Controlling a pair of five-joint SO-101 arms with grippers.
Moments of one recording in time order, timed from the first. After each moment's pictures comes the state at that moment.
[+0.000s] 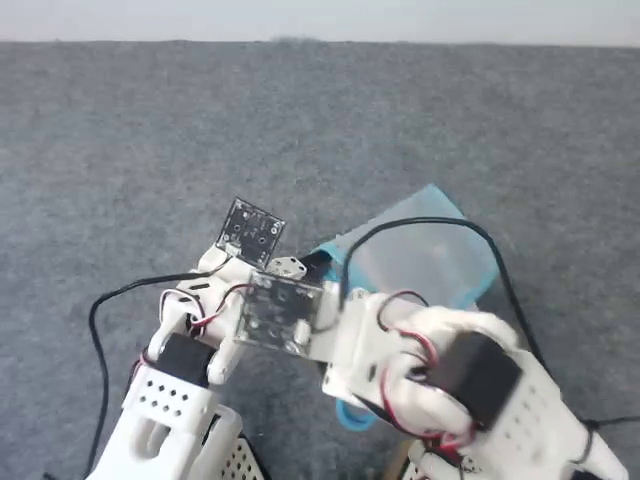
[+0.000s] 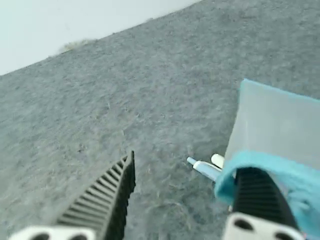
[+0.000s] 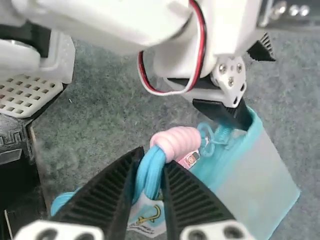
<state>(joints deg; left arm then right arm) 13.5 -67.0 75.6 36.0 -2.9 -58.4 -49.7 16.4 97.8 24.0</state>
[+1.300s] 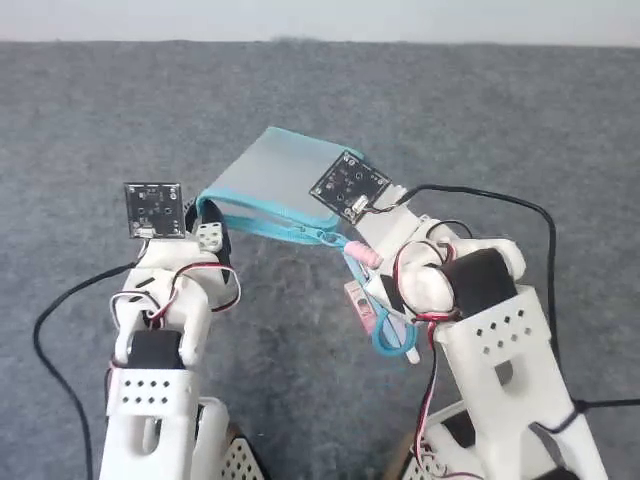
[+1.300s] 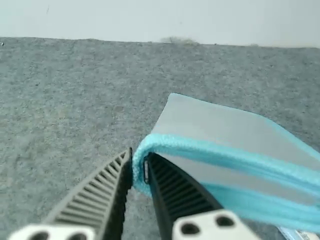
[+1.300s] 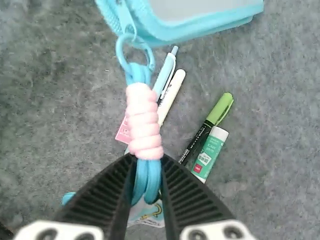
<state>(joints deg) -6.1 -66.2 75.7 31.7 8.0 -27.7 -38.4 20.8 90.3 25.9</state>
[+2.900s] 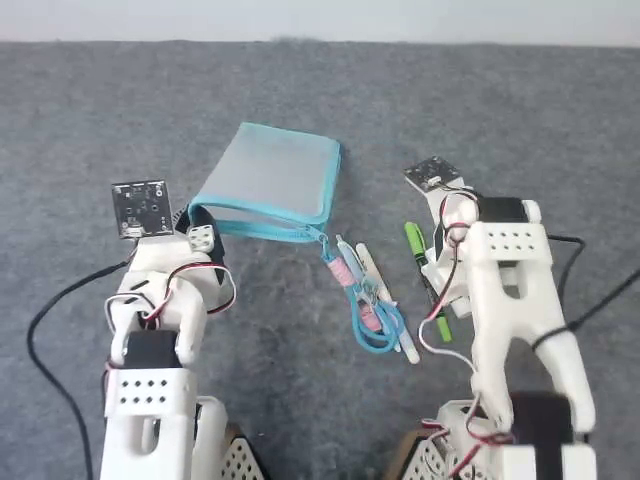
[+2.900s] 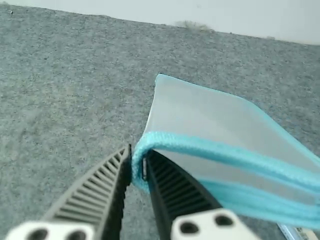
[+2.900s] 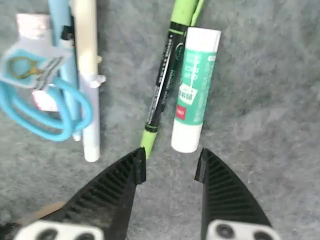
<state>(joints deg) -8.3 -66.2 75.7 33.6 10.7 -4.3 -13.4 30.8 79.8 27.3</state>
